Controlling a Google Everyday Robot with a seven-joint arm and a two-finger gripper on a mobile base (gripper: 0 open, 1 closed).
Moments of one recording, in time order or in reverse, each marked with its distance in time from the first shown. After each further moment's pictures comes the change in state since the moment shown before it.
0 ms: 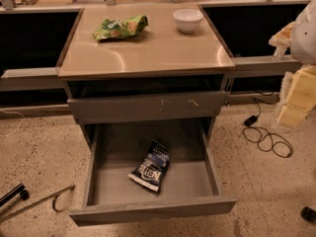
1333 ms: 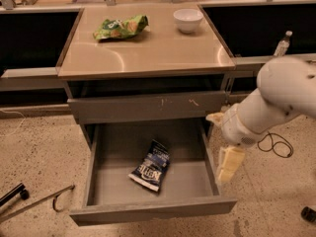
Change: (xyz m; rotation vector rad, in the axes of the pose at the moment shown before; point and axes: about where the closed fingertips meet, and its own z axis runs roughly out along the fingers) arm -0.011 0.052 0.240 -0.216 -0.215 -0.163
